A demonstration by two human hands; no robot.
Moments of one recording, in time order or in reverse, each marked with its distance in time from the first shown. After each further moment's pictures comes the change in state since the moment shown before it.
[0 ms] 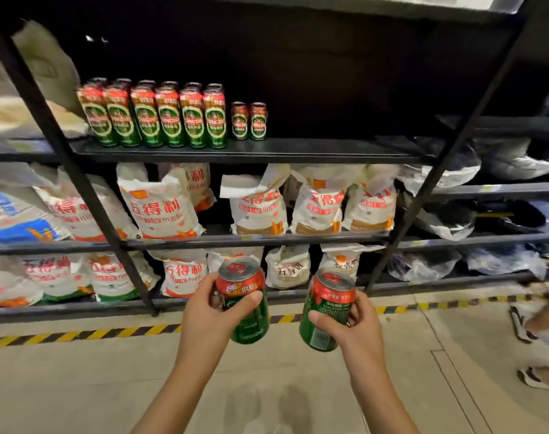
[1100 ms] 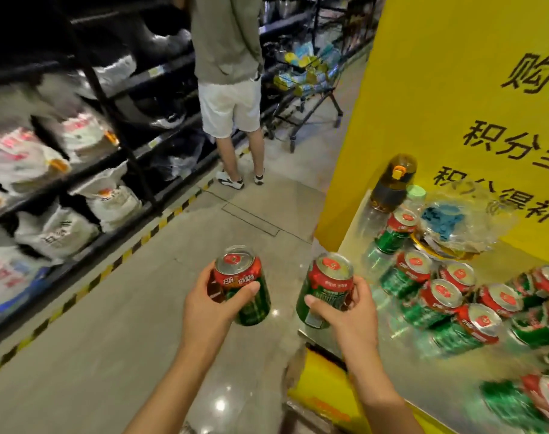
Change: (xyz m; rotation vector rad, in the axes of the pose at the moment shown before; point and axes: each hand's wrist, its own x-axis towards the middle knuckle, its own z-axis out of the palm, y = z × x) left_hand -0.522 -0.058 0.146 0.092 -0.942 0.036; right_hand -0.553 0.116 -0.337 0.068 0.936 0.037
